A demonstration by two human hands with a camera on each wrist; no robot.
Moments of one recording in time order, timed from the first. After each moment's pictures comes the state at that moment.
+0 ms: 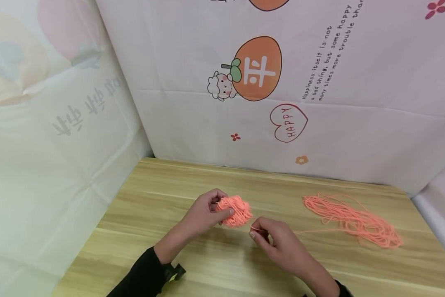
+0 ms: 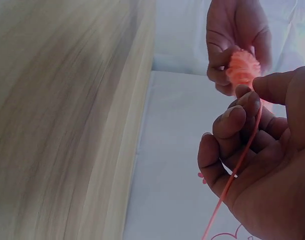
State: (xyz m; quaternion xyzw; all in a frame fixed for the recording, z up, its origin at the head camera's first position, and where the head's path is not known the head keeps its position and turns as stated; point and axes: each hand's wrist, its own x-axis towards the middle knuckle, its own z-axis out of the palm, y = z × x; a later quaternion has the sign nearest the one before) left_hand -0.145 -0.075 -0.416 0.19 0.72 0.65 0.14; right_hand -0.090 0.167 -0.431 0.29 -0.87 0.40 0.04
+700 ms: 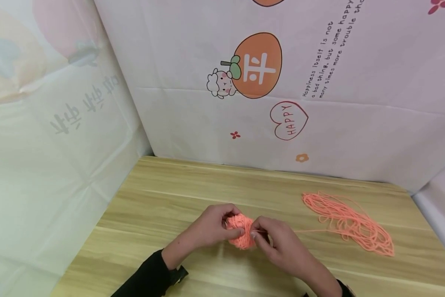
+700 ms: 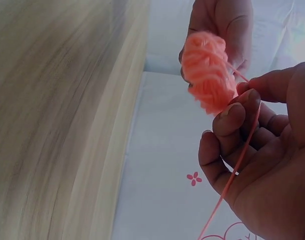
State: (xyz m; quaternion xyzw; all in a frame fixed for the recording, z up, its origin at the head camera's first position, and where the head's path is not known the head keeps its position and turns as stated) left_hand -0.136 -0.059 -0.431 0.30 0.82 0.48 0.12; right_hand -0.085 0.166 -0.424 0.31 -0.86 0.39 0.06
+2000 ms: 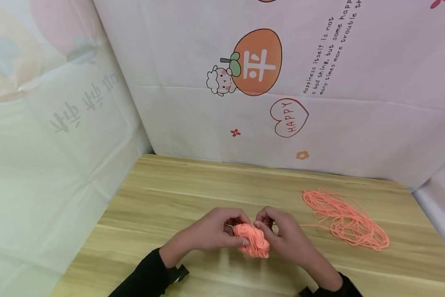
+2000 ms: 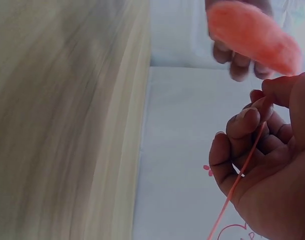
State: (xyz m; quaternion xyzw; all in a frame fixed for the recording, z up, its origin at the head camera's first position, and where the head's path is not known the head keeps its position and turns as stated) left_hand -0.131 -0.058 -0.427 0.41 0.71 0.54 0.18; right_hand -0.093 0.170 -0.422 0.29 -0.84 0.45 0.09
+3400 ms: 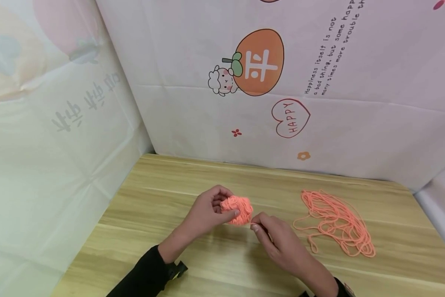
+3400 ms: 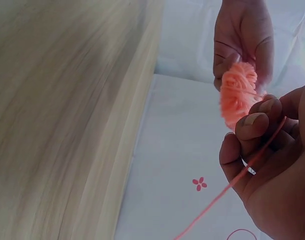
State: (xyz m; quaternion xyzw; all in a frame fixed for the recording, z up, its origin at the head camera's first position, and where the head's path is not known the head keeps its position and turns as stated) left_hand -0.145 -0.071 -0.426 0.22 0.77 0.60 0.05; right_hand -0.086 0.164 -0.430 0.32 -0.86 0.38 0.09
